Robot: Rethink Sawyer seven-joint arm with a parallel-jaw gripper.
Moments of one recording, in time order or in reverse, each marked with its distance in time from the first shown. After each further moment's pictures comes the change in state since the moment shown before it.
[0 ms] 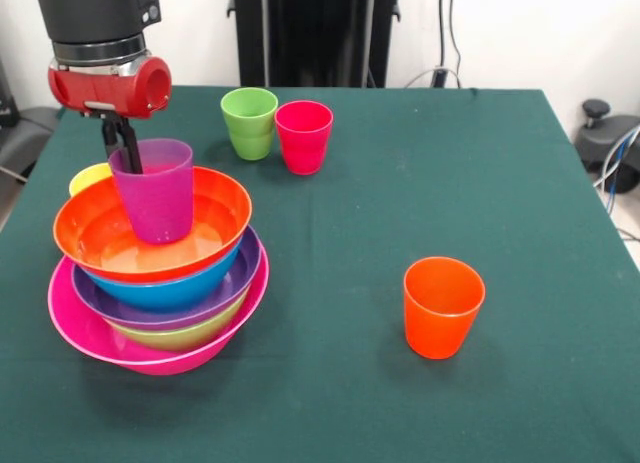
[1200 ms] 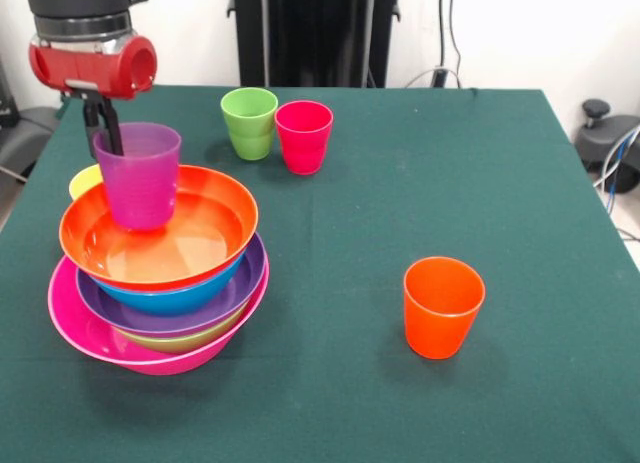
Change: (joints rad) arm 0.002 -0.064 0.000 0.004 0.000 0.023 0.000
